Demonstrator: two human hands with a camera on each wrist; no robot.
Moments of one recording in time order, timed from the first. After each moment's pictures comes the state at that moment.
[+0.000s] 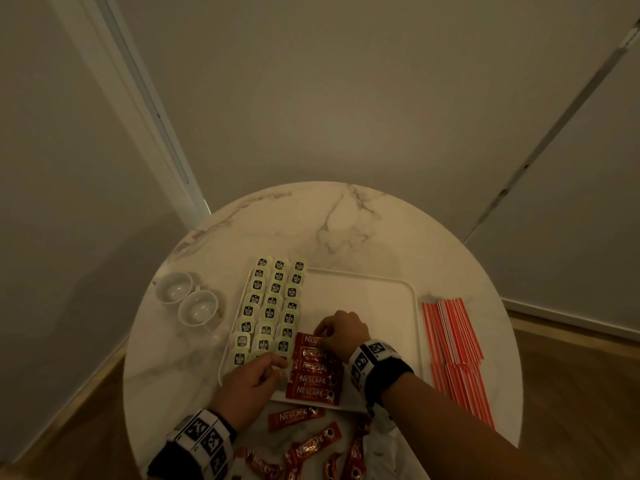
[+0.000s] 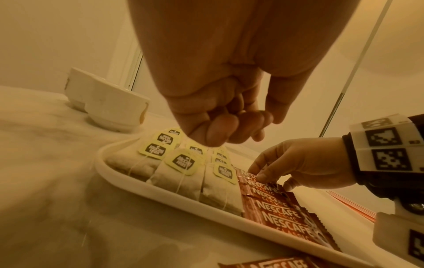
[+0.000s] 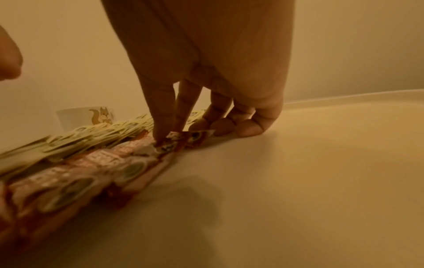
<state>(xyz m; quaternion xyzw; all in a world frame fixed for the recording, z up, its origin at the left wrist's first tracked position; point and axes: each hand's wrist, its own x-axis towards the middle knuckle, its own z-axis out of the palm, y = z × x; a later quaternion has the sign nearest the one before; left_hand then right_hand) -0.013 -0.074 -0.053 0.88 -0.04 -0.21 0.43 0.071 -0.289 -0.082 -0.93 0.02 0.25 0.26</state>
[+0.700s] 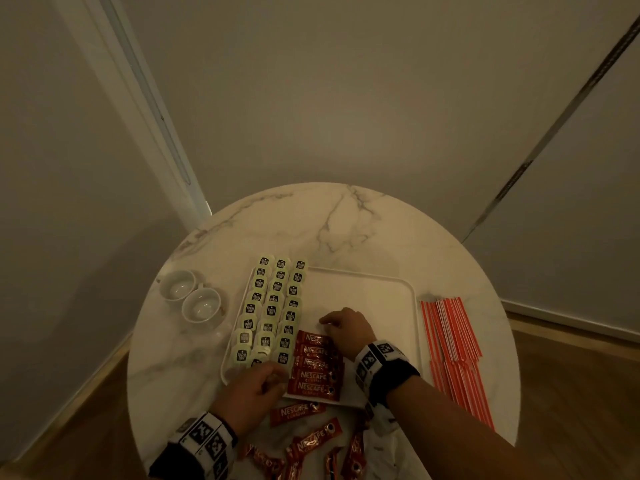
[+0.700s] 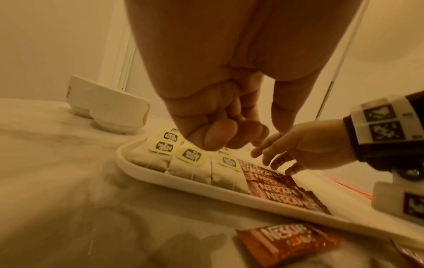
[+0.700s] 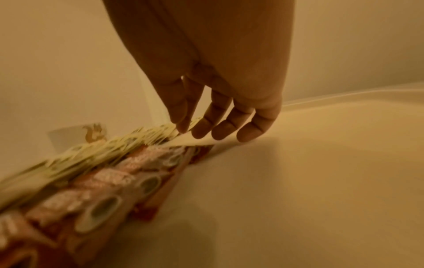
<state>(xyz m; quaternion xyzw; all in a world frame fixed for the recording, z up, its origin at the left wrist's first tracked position) -0.026 -0.074 -0.044 0.88 -0.06 -0.26 0.39 0.061 -0.296 -0.076 -0.93 0.04 0.20 0.32</state>
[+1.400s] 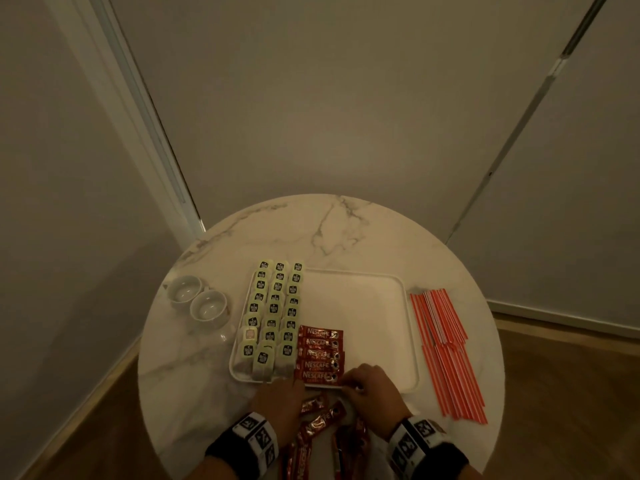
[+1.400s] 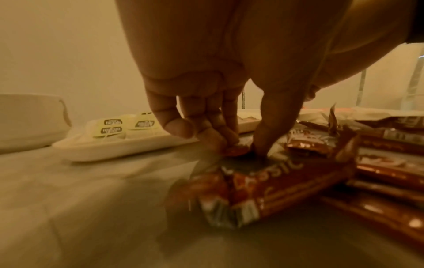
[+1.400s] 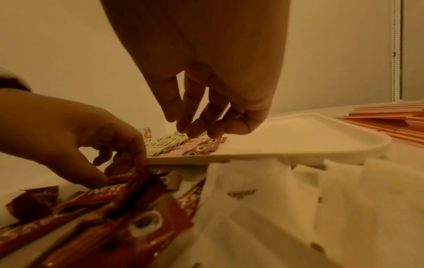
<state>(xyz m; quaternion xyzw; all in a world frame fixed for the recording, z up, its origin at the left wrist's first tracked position) -0.059 -0.103 -0.064 0.94 -0.24 -0.24 0.03 -0.081 -0.305 -0.059 -0.94 0.01 0.15 0.31</state>
